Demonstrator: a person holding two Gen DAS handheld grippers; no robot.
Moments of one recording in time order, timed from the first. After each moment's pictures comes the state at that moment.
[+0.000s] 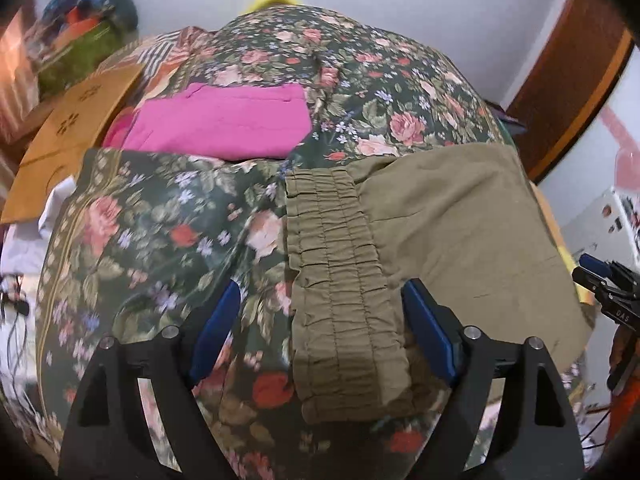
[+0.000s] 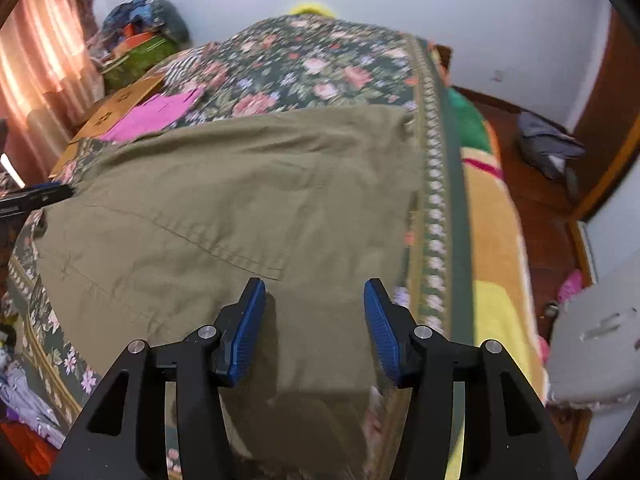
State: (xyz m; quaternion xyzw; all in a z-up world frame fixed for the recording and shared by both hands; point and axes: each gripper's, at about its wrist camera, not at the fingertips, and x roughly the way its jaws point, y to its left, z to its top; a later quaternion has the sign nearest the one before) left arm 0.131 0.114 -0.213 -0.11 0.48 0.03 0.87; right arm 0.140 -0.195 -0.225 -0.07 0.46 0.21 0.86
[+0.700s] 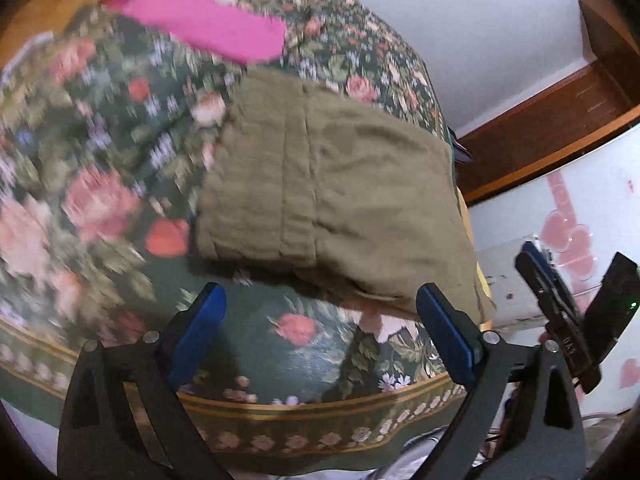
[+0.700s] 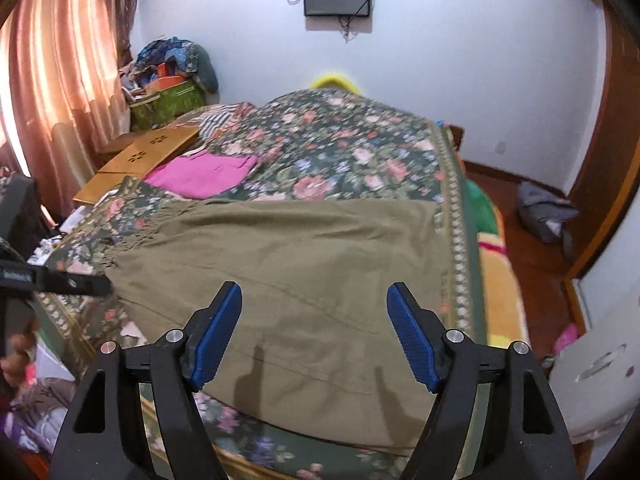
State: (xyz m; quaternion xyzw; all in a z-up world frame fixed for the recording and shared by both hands) left arm 0.070 0.095 -0.240 -0.32 0.50 -0.05 0.80; right arm 0.091 -0.131 -0.179 -0.07 0.35 0.24 0.90
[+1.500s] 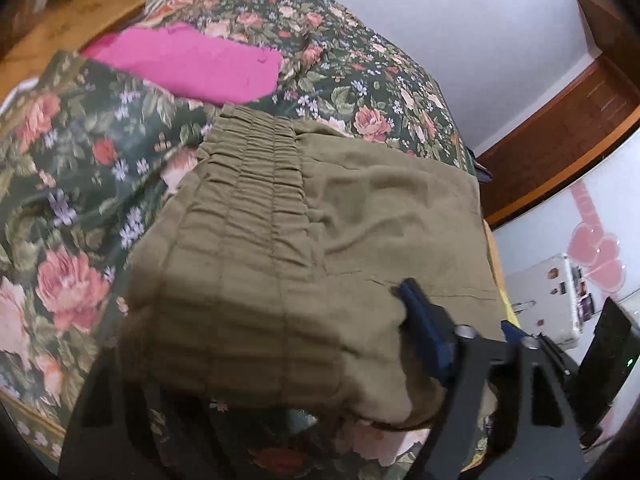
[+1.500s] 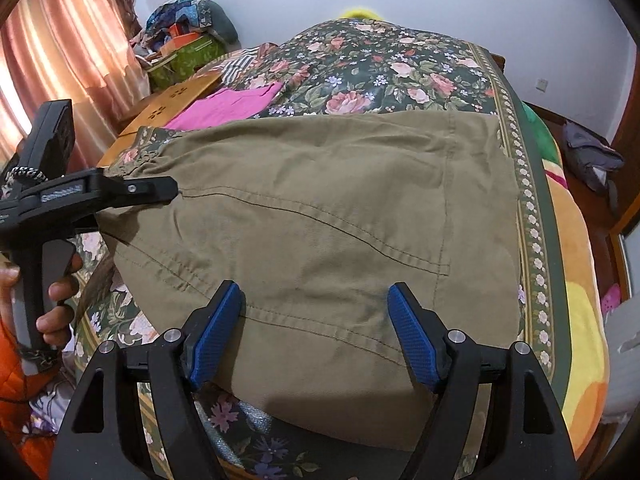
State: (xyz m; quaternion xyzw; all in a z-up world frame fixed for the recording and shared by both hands) left arm 0.131 0.086 -0.247 -0.27 0.46 0.00 0.85; right arm 0.099 -0.123 -0.235 -0.05 0.45 0.29 0.84
